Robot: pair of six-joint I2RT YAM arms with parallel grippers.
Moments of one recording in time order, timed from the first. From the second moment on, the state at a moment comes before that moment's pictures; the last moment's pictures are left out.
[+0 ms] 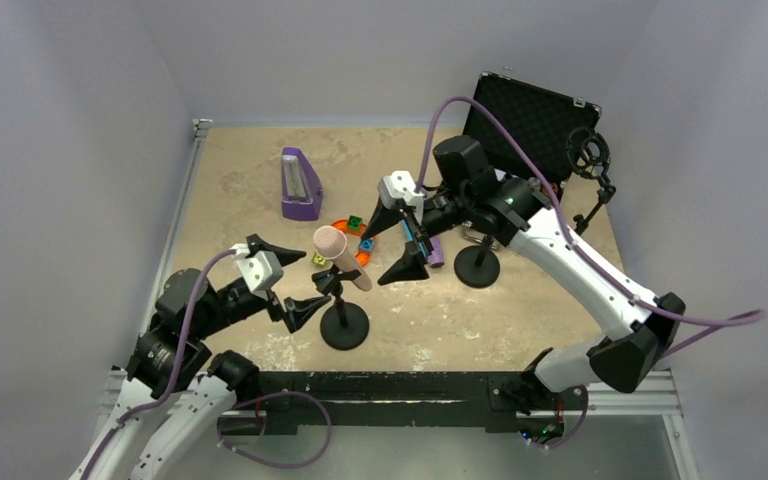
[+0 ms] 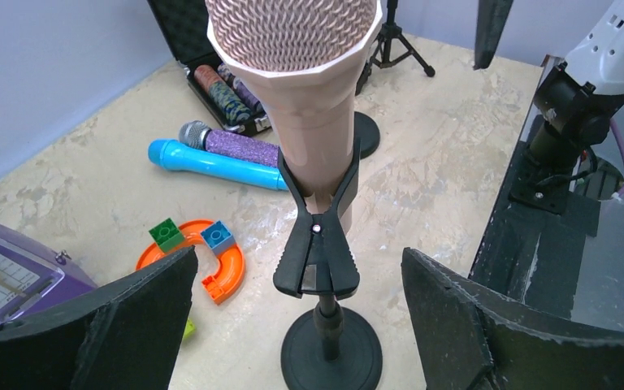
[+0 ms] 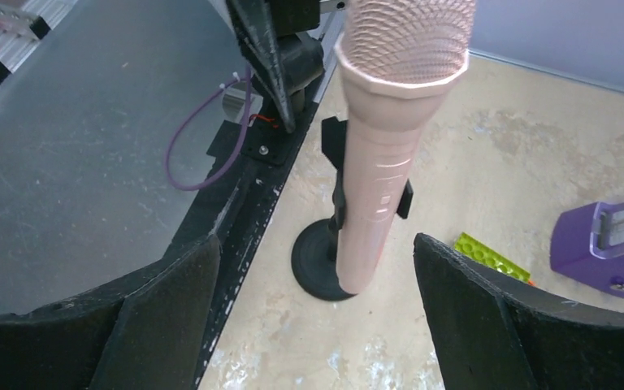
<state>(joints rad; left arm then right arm) -0.51 0.36 0.71 -0.43 0.49 0.08 0.72 1.39 1.51 -0.75 -1.08 -0.58</state>
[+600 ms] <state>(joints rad) -0.51 0.20 0.60 -0.45 0.32 -0.26 0.65 1.11 1.16 -0.87 -1.07 -0.77</state>
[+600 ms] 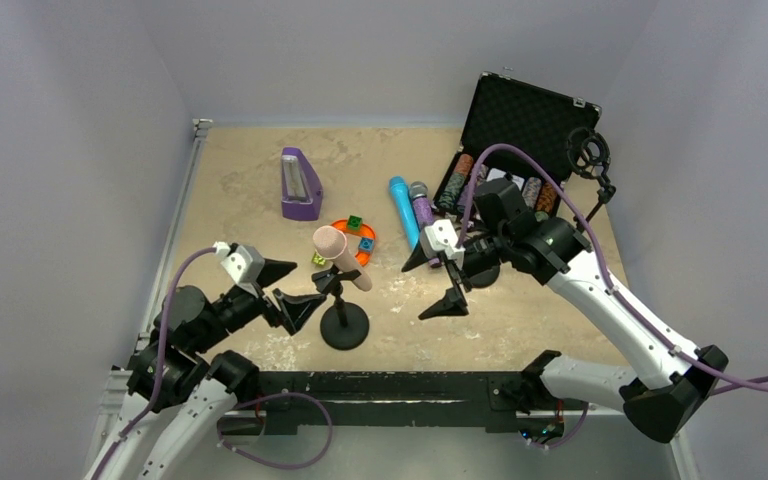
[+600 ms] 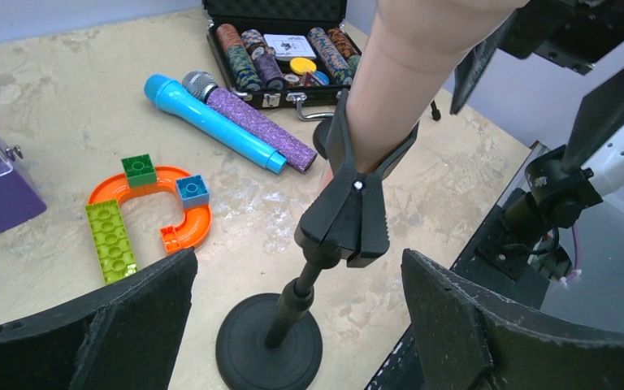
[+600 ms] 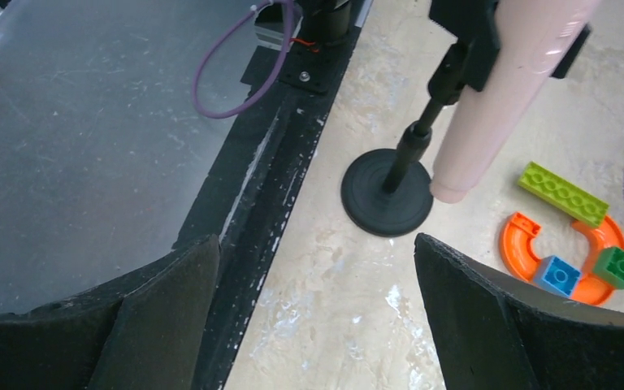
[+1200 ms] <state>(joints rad) -0.51 0.17 0.44 -0.42 0.29 -0.43 0.59 1.01 1.01 -0.81 -1.15 -0.81</state>
